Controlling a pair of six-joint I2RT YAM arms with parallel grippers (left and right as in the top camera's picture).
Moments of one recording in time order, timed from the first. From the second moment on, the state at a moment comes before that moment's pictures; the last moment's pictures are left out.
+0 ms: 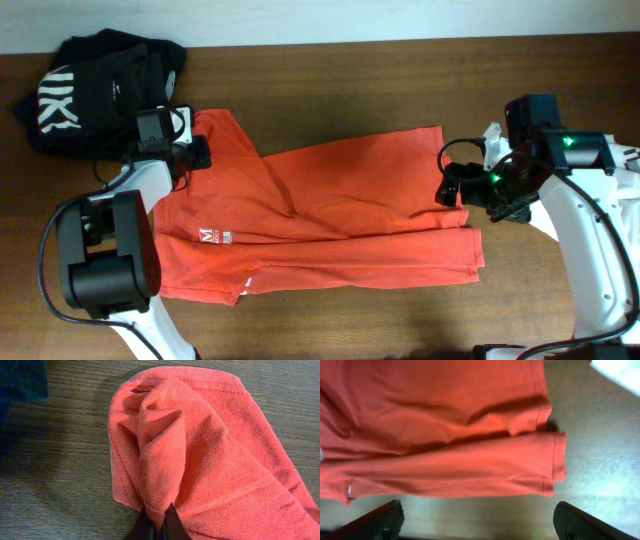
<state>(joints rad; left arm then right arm) 0.12 2.03 1.17 -0.06 0.15 -0.01 -0.04 1.47 1.37 -1.32 -0.24 0.16</state>
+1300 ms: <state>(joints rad) 0.11 1.83 1.17 -0.29 0.17 -0.01 0.05 2.12 1.41 -0.41 0.05 0.15</state>
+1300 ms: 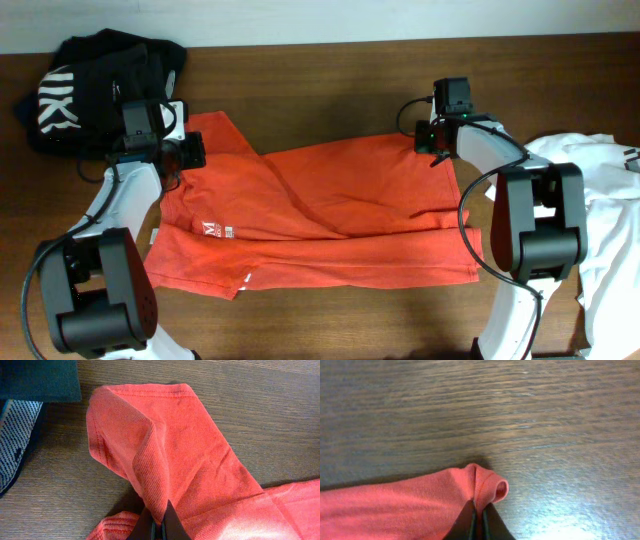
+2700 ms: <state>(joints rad) 0.23 1.74 1.08 -1.18 0.01 -0.11 -0.16 2.15 1.70 -1.57 0.09 0.18</state>
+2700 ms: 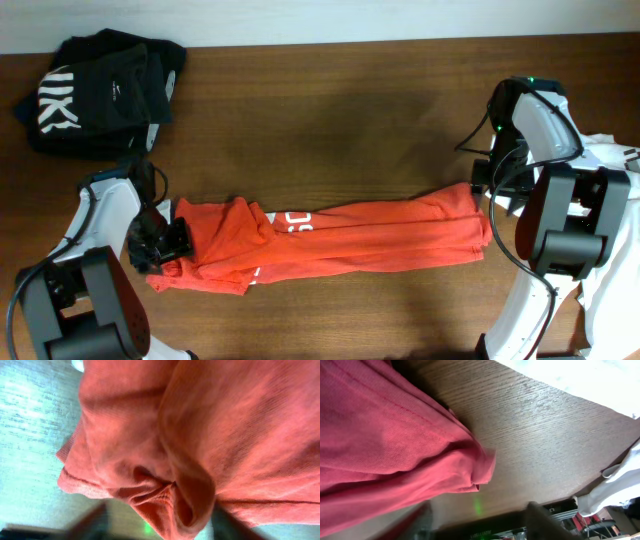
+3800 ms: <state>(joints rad) 0.03 1.71 1.20 -1.19 0.29 0.05 -0.37 2.10 1.45 -1.17 -0.42 -0.21</state>
